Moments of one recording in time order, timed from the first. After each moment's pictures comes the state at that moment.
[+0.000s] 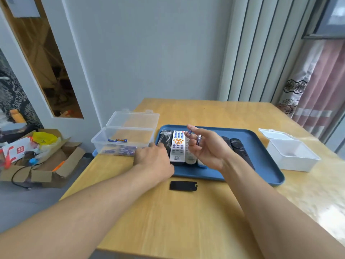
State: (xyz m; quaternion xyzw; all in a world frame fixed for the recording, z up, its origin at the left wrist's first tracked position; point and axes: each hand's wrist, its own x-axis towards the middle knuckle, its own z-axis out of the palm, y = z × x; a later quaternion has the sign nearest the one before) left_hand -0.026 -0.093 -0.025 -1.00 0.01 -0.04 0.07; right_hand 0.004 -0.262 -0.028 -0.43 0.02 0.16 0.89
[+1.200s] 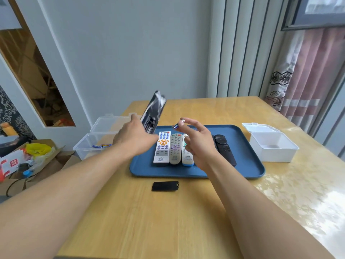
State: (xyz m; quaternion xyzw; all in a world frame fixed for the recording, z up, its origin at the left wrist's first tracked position) left_hand -0.002 -0.101 0.023 -0.96 -0.05 -0.09 -0.25; right_hand -0.015 -0.275 -0.023 -0.58 0.03 -0.05 0.81
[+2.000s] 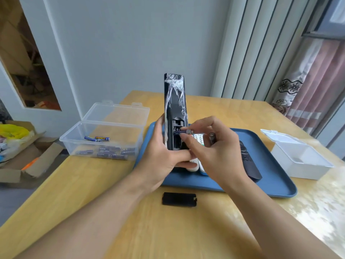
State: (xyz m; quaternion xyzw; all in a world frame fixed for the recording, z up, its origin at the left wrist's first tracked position) left_hand -0.011 -0.111 -0.040 -0.59 0.19 0.05 -0.78; right_hand -0.030 -0.251 -0.027 -0.76 -0.15 -0.31 0.55
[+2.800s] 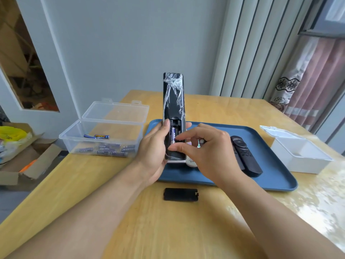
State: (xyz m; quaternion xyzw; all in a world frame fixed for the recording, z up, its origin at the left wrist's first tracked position) left_hand -0.006 -0.105 -0.035 -0.53 0.09 0.08 -0.84; right_hand -0.024 -0.242 -0.039 -0.83 -0.16 -0.32 0.44
